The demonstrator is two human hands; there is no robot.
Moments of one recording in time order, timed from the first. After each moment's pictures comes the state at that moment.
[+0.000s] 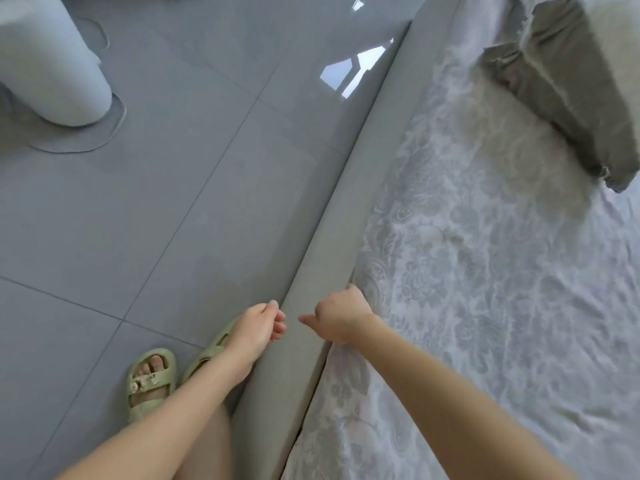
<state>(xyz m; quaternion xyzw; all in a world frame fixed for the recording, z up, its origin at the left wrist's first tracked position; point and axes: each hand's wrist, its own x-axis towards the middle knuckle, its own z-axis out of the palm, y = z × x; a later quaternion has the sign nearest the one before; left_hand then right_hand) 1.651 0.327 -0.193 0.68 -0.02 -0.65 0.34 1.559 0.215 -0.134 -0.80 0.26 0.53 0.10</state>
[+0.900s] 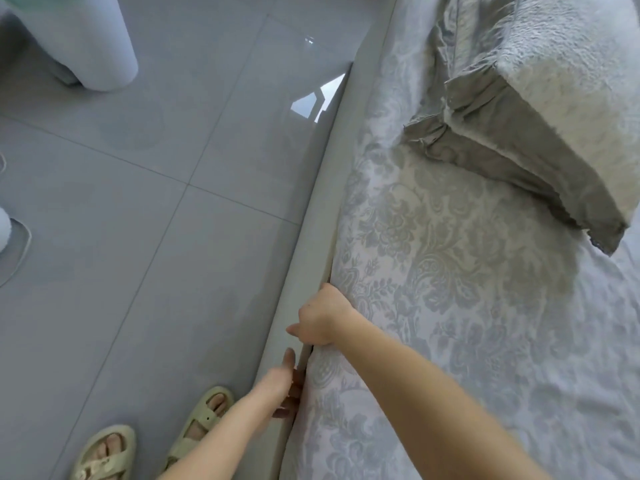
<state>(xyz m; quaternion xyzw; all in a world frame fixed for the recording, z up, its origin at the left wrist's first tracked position) 1.604 0.059 -0.208 0.65 0.01 -0.75 0.14 1.570 -0.070 -0.156 -0.82 0.21 0.52 0.11</state>
